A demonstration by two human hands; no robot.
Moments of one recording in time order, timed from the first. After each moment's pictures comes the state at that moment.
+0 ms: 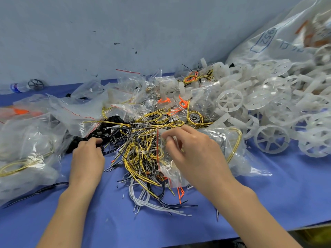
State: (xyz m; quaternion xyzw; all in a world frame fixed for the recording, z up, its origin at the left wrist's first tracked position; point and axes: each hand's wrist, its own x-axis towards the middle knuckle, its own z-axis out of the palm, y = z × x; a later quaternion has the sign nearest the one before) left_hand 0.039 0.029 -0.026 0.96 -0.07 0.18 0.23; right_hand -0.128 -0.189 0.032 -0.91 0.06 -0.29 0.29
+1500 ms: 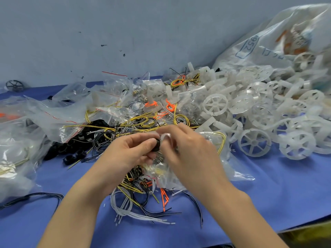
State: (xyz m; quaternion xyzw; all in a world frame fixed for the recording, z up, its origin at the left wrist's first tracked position) left_hand -0.034 -0.071 0.027 0.67 -0.23 -0.23 0.67; right_hand -0.135 -0.206 0.038 -0.91 0.06 -0.32 0.25
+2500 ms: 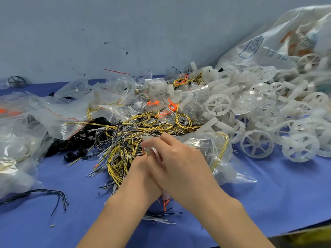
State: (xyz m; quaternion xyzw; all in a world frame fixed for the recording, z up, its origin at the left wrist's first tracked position) left_hand -0.072 -0.095 0.000 0.90 -0.33 0.05 0.28; right_hand -0.135 -0.184 0.033 -0.94 0.01 -0.27 0.22
